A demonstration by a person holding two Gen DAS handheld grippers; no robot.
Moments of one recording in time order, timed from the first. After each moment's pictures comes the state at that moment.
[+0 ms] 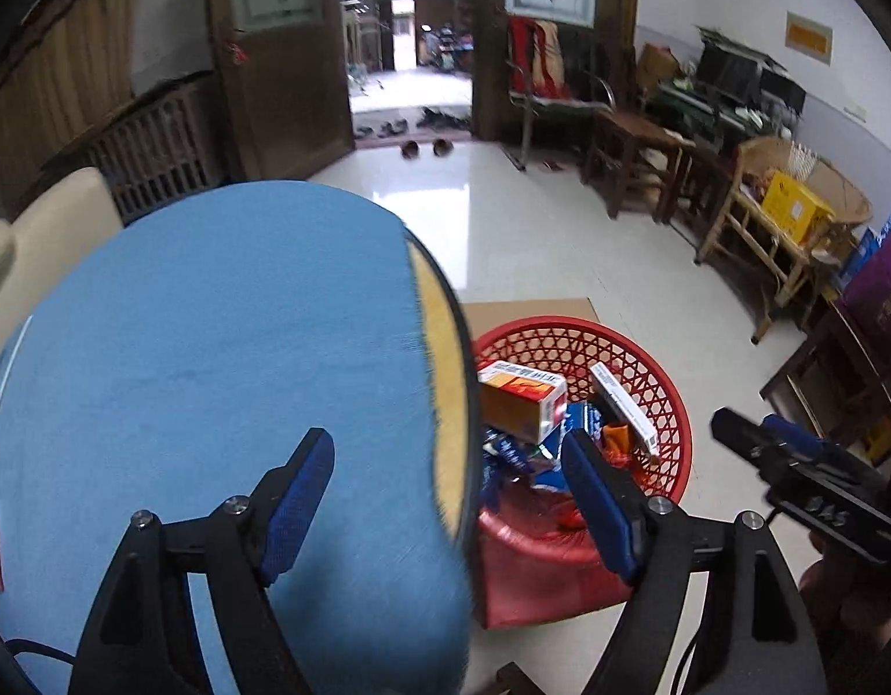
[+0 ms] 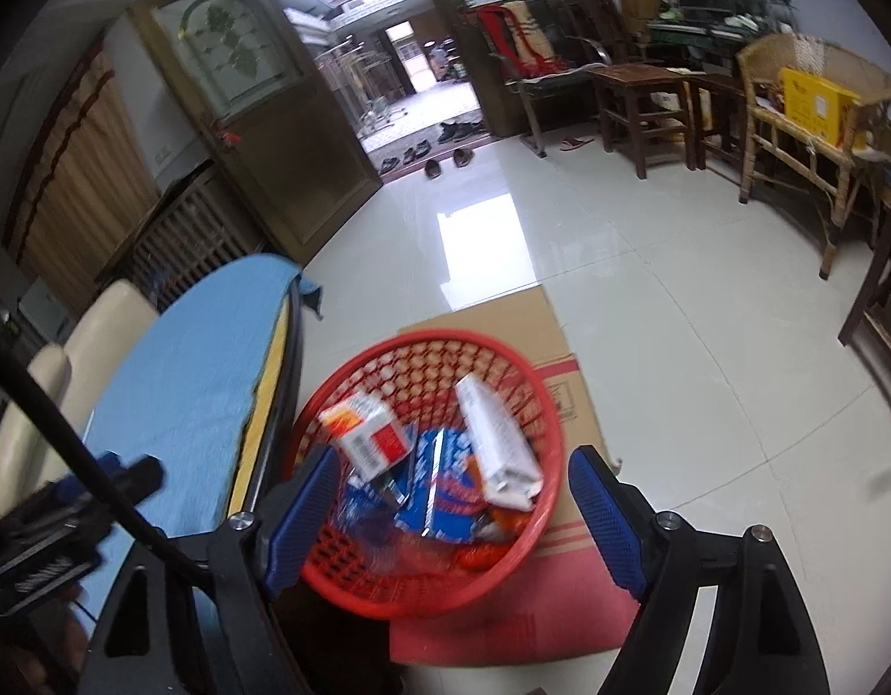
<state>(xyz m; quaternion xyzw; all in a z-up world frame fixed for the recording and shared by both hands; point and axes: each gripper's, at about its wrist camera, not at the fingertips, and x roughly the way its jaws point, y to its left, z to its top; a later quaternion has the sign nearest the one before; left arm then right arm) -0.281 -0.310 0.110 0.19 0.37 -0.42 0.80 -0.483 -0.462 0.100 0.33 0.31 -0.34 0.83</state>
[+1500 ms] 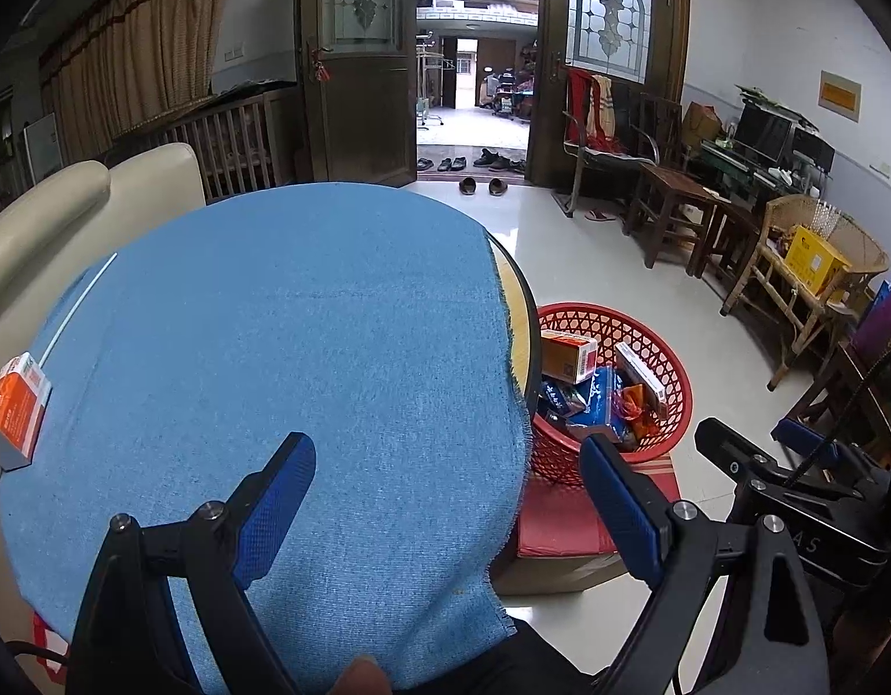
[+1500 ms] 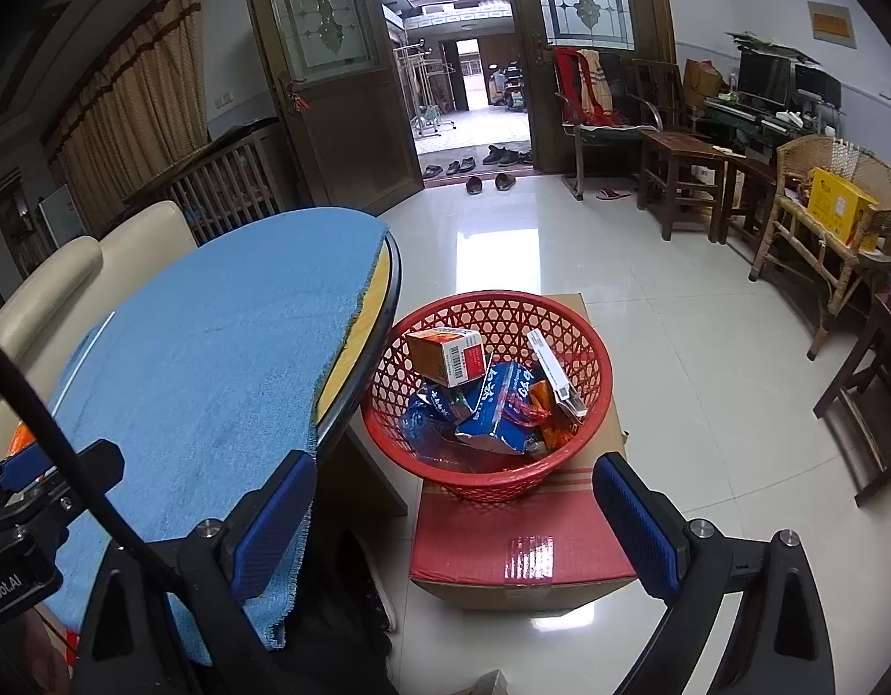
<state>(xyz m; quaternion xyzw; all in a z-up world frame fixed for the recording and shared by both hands) -0.330 -0.191 0.115 0.14 0.35 -0.37 0.85 -0.496 -0.325 0.133 0.22 0.32 -0.33 0.86</state>
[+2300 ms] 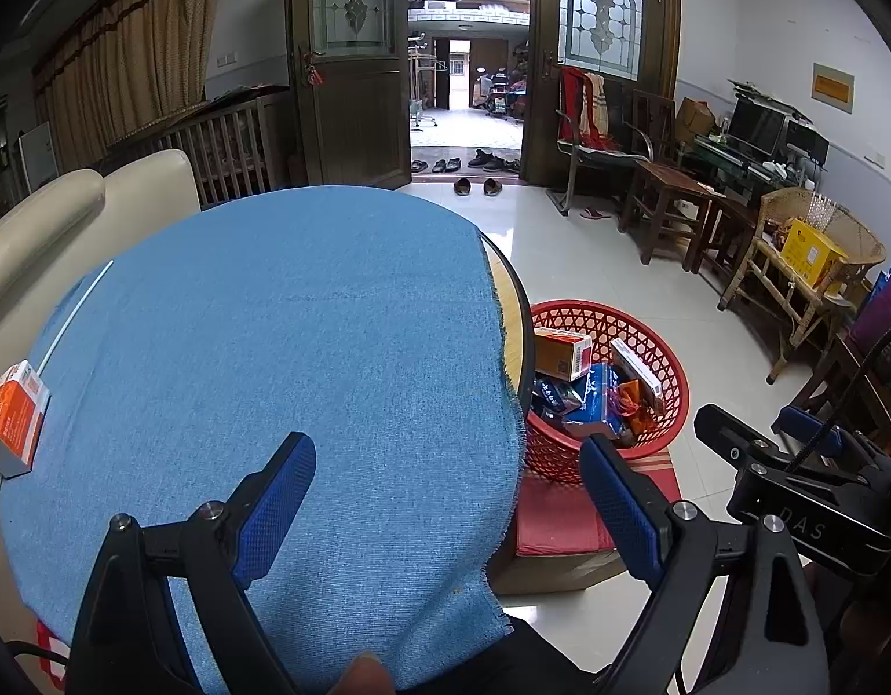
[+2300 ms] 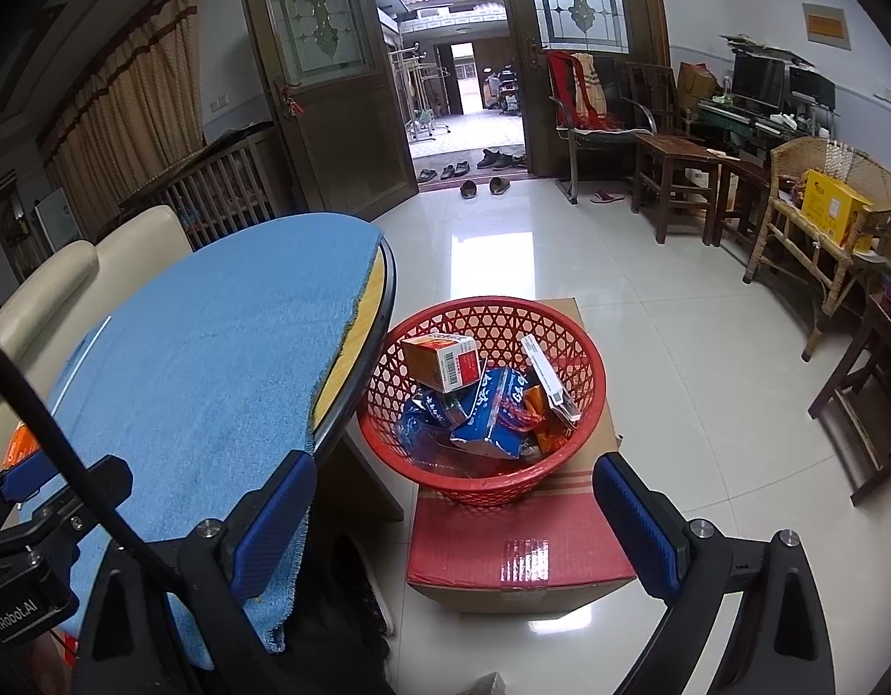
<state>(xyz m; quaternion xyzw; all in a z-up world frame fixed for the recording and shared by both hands) -0.334 -0.191 0.117 0.14 0.34 -0.38 0.85 -0.500 -0.325 0.138 0.21 0.32 -0.34 0.86</state>
